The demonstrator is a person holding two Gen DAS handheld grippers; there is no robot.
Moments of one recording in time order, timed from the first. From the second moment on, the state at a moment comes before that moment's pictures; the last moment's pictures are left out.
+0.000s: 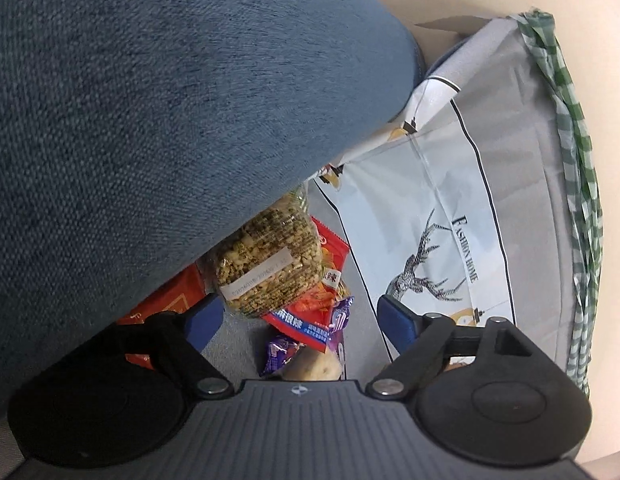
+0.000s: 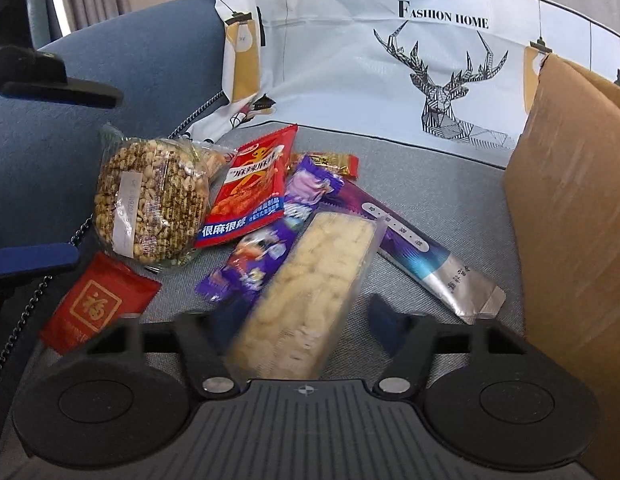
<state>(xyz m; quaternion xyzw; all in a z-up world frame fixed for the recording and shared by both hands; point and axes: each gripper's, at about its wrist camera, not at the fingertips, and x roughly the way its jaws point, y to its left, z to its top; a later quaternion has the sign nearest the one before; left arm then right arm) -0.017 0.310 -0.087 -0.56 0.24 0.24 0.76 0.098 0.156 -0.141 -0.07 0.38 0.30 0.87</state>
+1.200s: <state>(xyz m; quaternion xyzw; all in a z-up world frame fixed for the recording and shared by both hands) 0.048 0.300 -0.111 -0.46 0.27 0.35 0.77 0.084 0.105 -0.138 -0.06 0.41 0.28 0.86</state>
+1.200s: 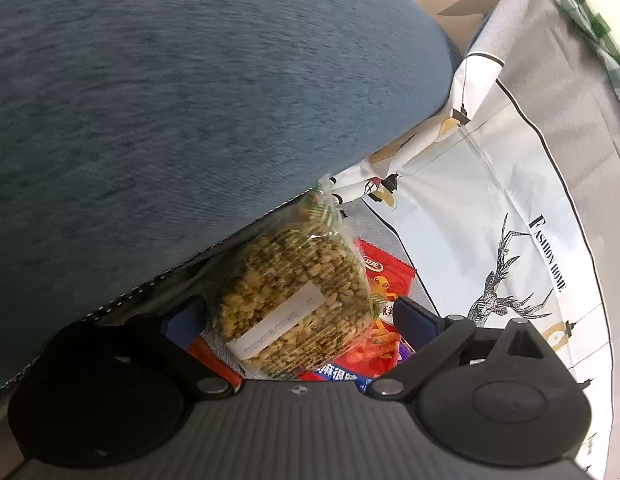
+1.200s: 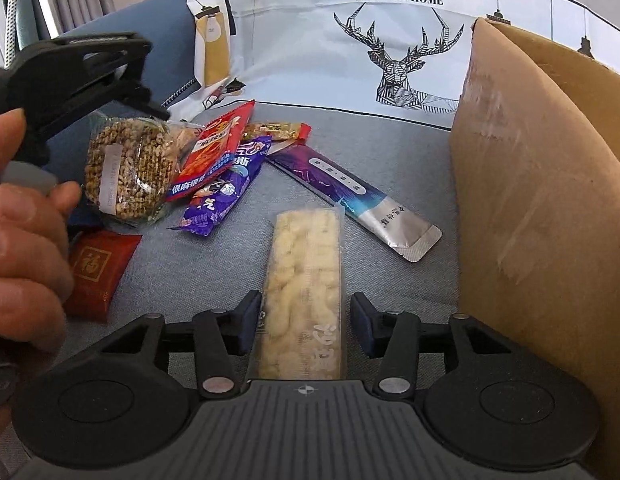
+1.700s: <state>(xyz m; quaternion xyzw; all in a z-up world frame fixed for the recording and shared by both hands) 0.048 0.289 -0.098 -0.42 0.28 0.33 0.80 0.081 0.105 -0.138 -0.06 0.41 0.28 0.87</state>
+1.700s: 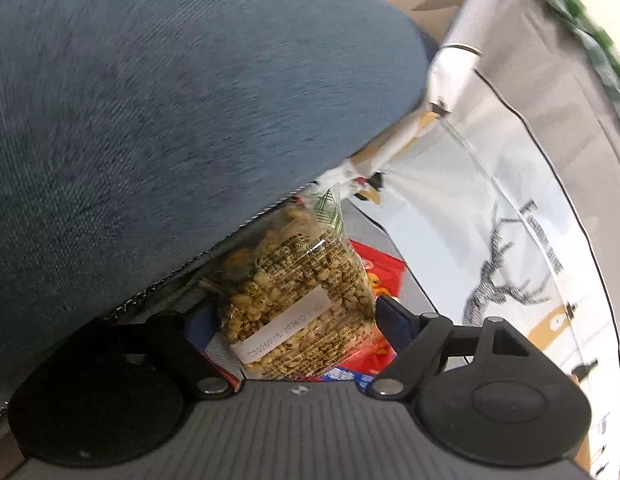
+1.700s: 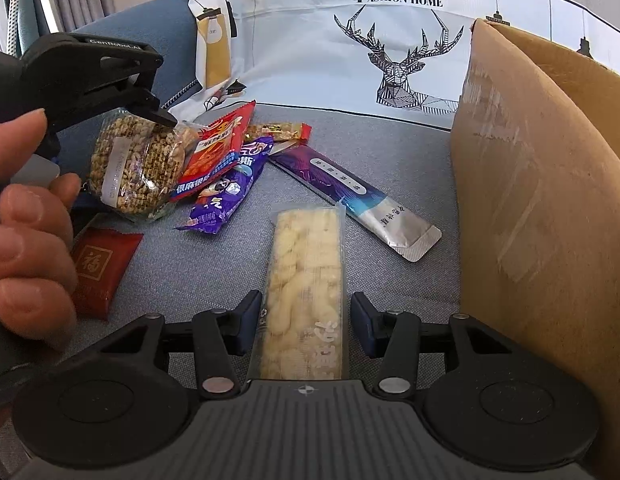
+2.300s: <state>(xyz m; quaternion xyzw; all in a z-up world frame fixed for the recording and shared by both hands) 0.066 0.242 -0.080 -0.26 0.47 0.17 0.83 0.072 0.106 -0.131 -0.05 0.43 0.28 0.86</state>
